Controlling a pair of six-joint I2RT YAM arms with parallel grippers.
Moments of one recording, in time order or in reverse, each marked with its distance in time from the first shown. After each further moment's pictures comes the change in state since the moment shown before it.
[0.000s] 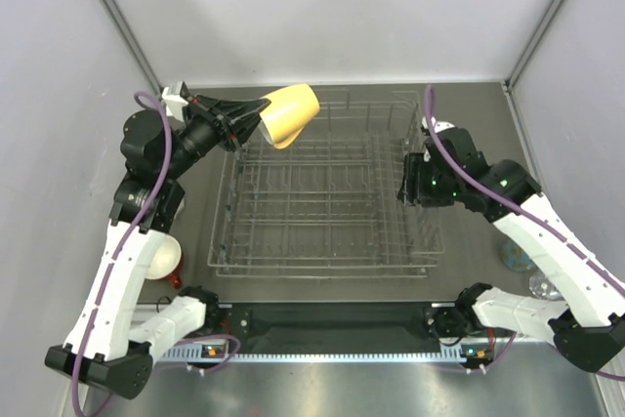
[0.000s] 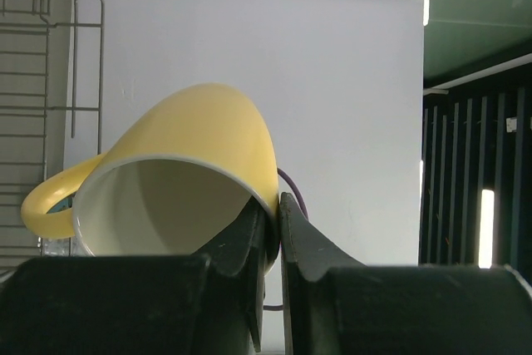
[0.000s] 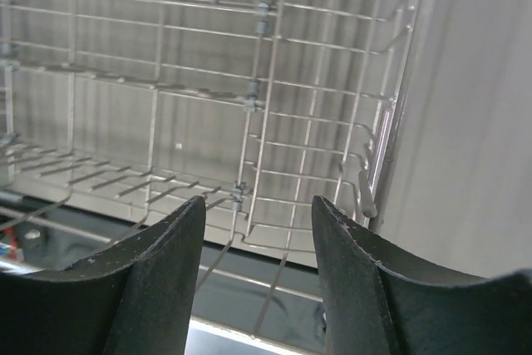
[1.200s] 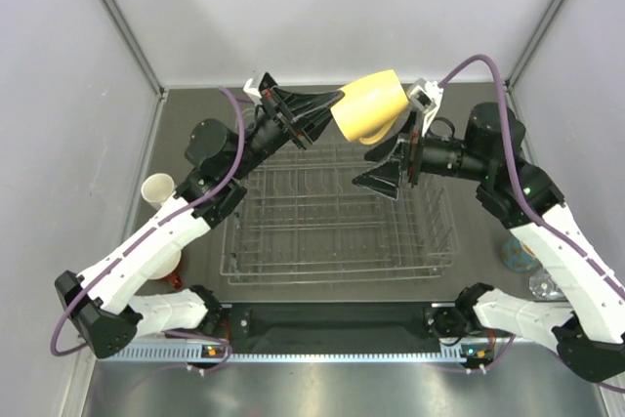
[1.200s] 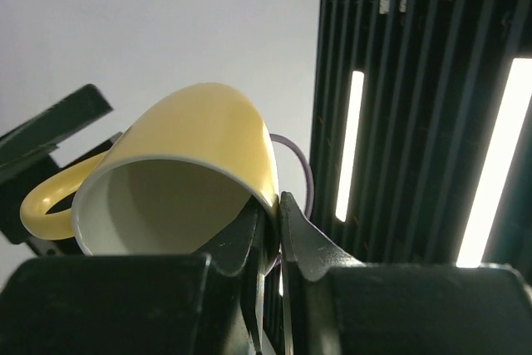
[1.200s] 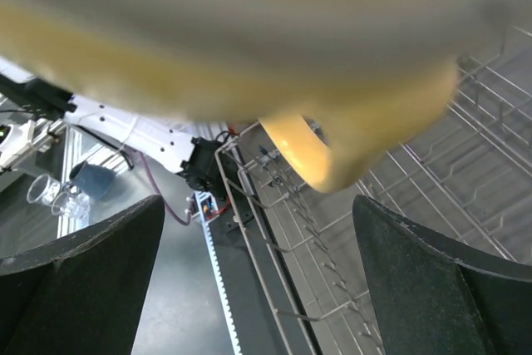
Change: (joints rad) left arm -0.462 0.193 -0.043 0.570 -0.192 -0.264; right arm -0.028 -0.042 0.074 0.587 -0.789 -0.144
